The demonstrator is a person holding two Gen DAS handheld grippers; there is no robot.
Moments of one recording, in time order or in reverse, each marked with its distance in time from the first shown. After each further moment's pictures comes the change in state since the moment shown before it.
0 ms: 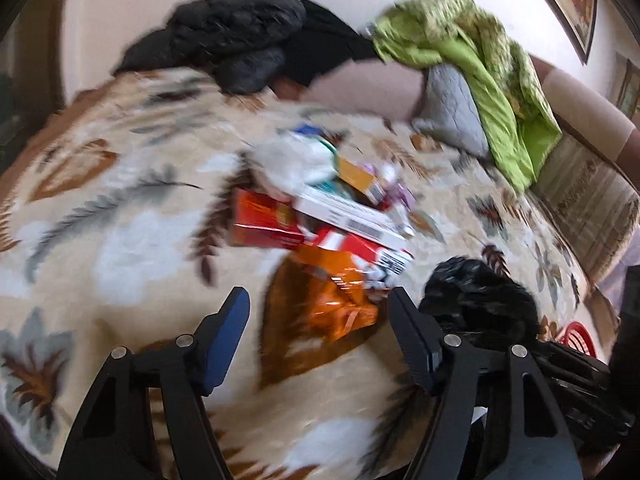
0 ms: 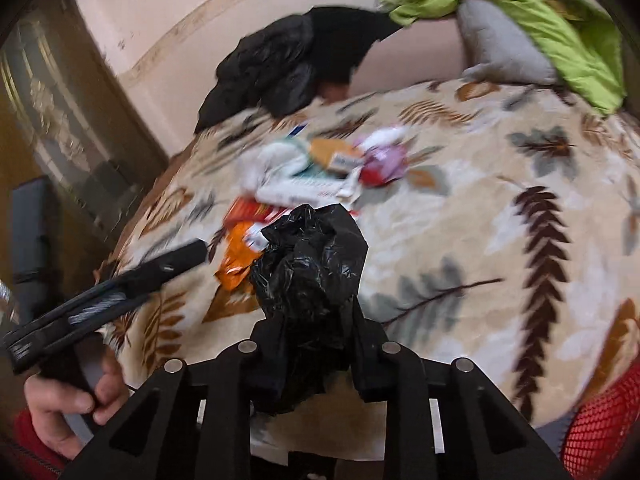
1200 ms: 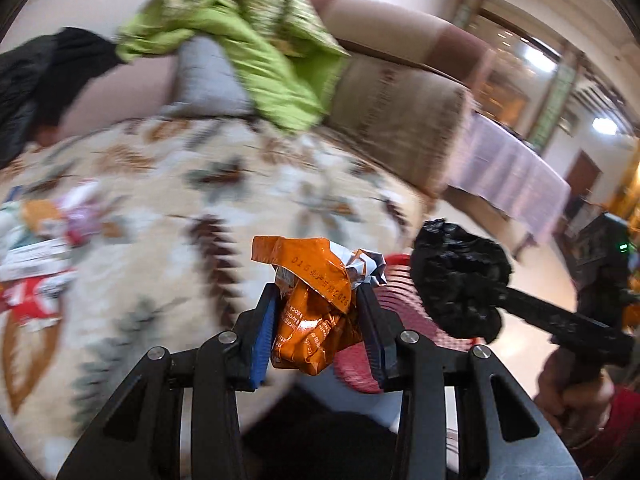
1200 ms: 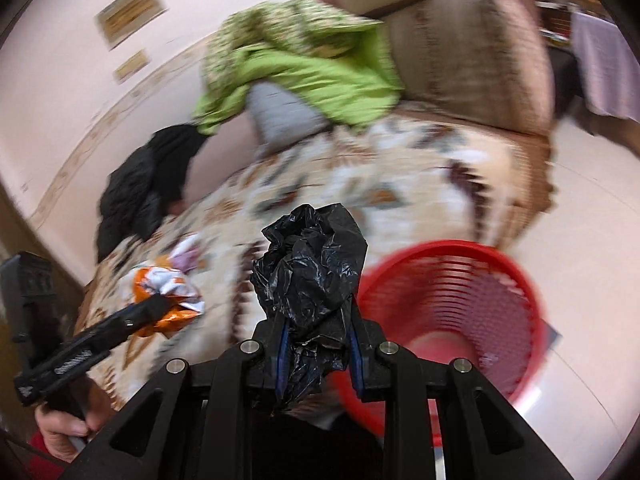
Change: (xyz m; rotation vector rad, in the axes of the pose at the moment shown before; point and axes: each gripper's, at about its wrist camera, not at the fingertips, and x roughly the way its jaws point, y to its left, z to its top) left arm -0.017 -0.262 -0.047 0.414 0.080 -0.538; right arm -0.245 -0.181 -0.068 0.377 -0.269 -0.352
